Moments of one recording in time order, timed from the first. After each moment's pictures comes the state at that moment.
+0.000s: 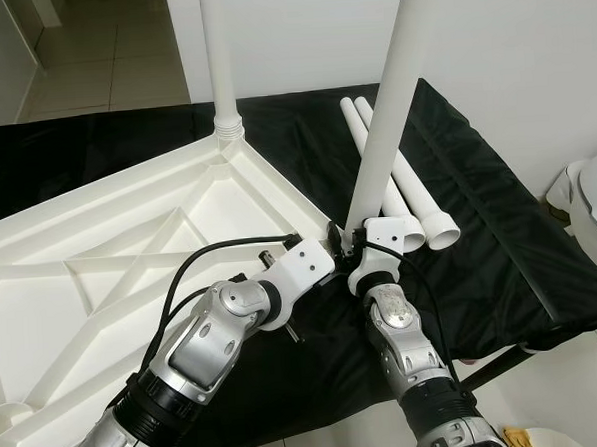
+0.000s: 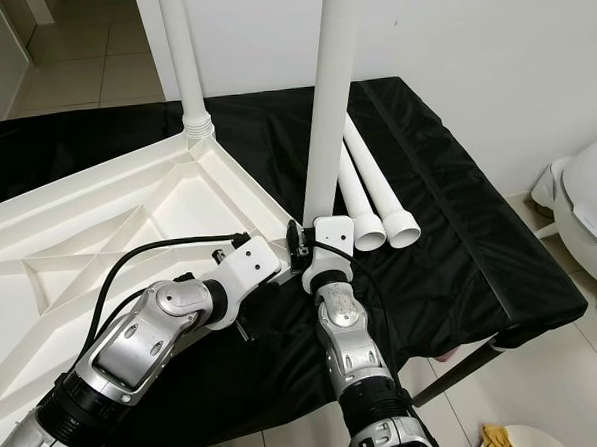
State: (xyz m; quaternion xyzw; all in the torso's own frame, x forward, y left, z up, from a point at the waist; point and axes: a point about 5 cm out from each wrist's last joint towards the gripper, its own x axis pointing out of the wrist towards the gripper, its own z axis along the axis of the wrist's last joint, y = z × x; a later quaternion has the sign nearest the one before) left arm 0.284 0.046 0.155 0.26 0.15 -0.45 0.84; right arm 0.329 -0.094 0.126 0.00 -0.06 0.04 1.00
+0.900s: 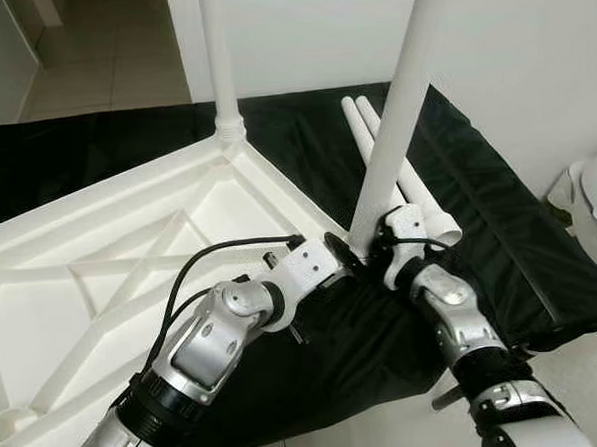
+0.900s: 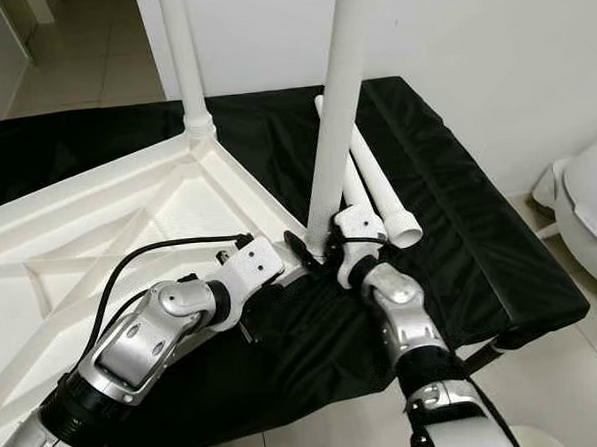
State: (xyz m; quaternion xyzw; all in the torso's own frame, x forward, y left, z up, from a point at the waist) left arm 0.283 0.045 0.155 0.26 0.15 -0.45 0.84; right arm 0.342 -0.139 0.133 -0.07 -0.06 0.33 0.94
